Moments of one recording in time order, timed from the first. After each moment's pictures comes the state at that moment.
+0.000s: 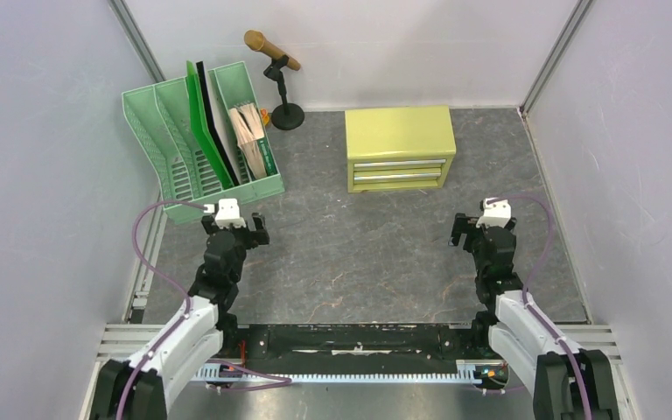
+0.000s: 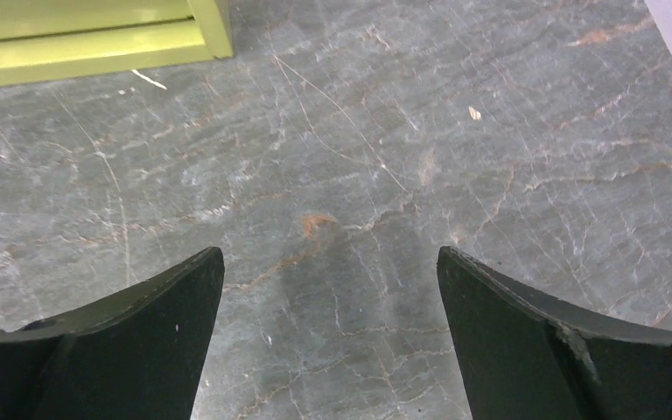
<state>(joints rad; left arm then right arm) -0.28 0.69 0.14 0.35 -0.31 -0.11 0.08 0.83 0.14 0.33 0.19 0.05</state>
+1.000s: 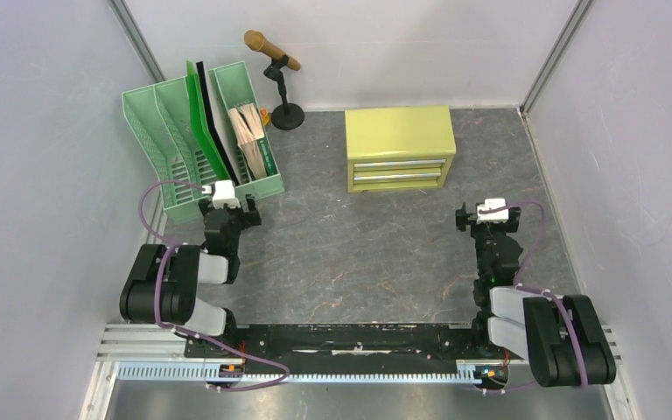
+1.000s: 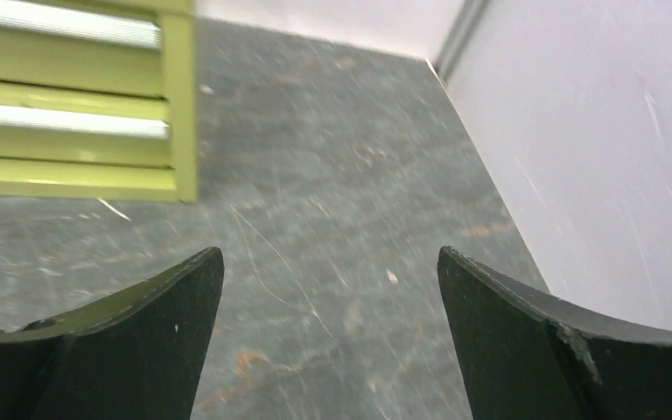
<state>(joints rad) -0.04 1.47 0.22 1.03 -0.14 -0.03 0.04 1.14 0.01 1.14 0.19 -0.27</state>
